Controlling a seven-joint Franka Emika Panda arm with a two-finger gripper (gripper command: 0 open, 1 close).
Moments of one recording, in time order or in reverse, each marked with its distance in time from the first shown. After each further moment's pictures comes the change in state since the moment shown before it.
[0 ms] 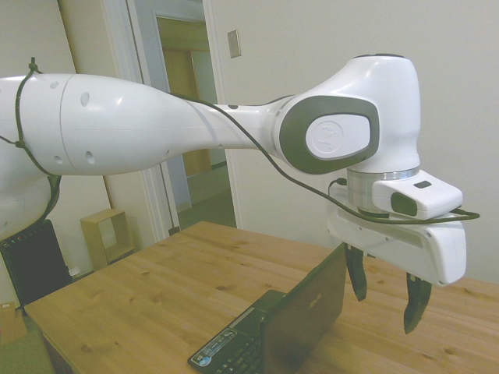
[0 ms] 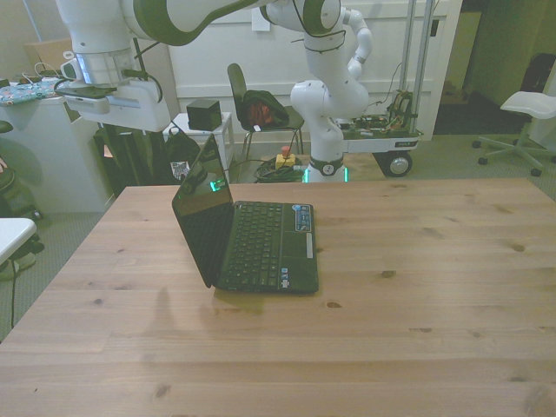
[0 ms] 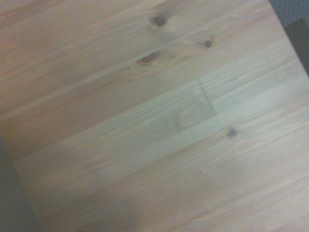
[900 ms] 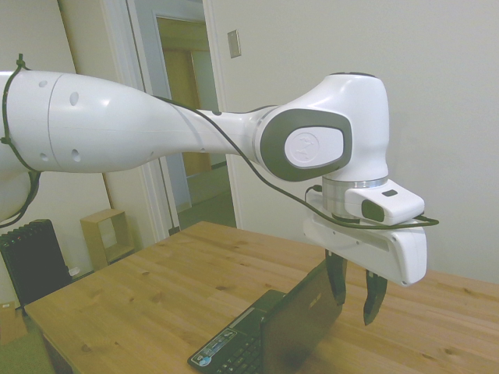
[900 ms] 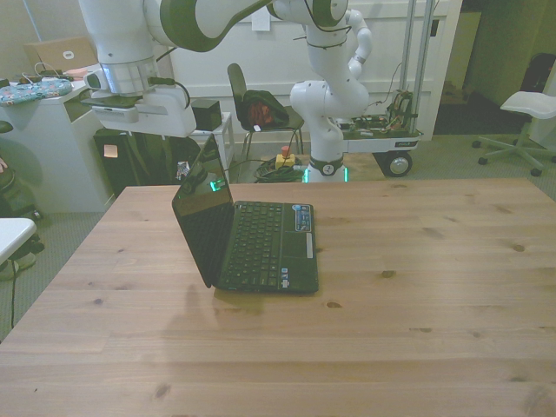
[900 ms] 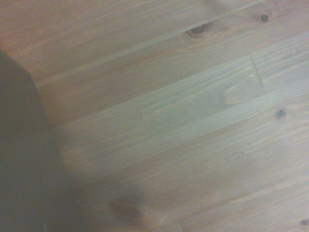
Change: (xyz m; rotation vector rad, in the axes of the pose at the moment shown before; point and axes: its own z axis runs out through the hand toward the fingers) arm -0.035 -0.011 0.012 -0.013 -0.032 -0.054
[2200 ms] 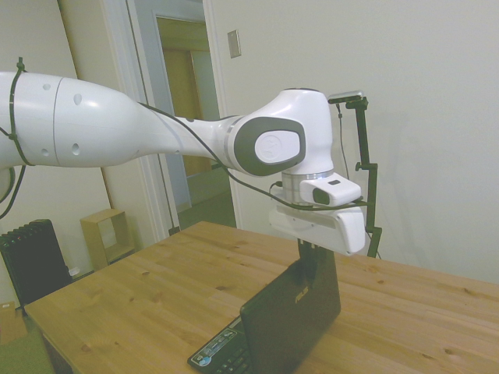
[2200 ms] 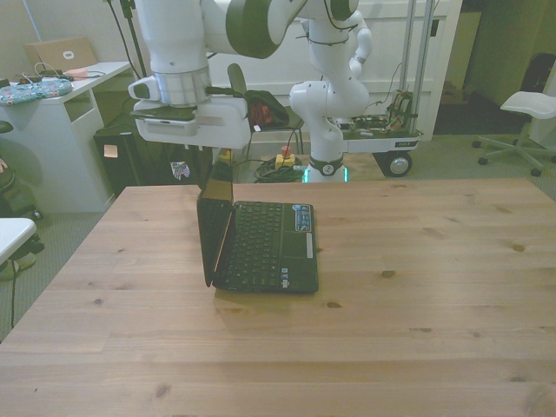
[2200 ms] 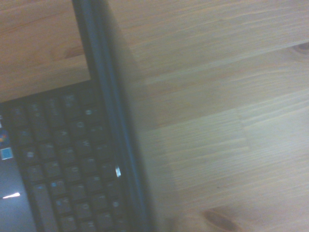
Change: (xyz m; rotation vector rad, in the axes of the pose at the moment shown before) arm -0.091 -0.093 0.013 -0.020 0.011 -0.126
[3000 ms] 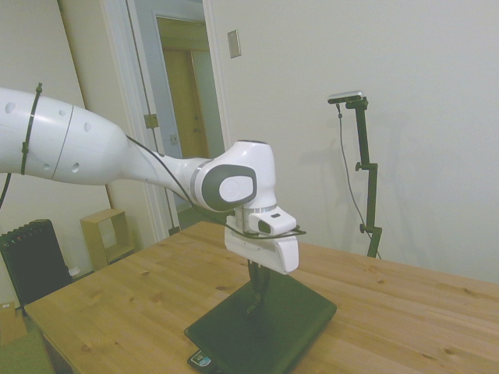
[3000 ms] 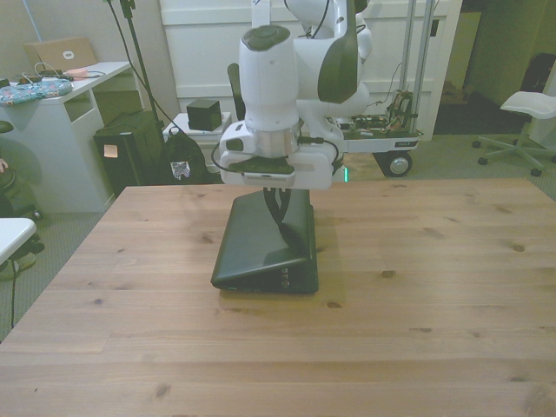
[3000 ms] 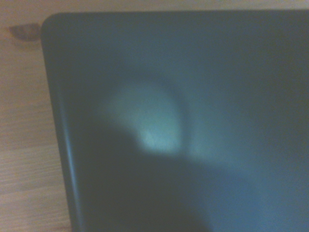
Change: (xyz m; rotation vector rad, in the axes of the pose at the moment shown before) arm -0.104 -0.069 0.103 -0.049 -0.058 -0.087
